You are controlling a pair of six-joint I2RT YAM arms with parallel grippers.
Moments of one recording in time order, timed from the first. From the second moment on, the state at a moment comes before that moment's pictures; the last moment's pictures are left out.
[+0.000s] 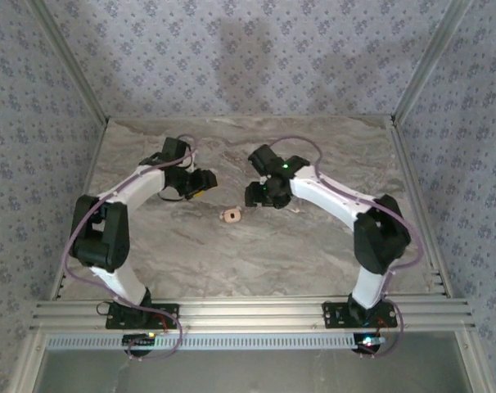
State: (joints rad) left arm -0.28 1.69 1.17 -0.55 0.43 -0.56; right arm 0.72 1.80 1.49 -0.89 -0.06 0.58
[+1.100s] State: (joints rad) left arm -0.11 1.53 0.99 -0.48 0.40 -0.59; right arm 0.81 2.34 1.99 -1.10 -0.12 0.44
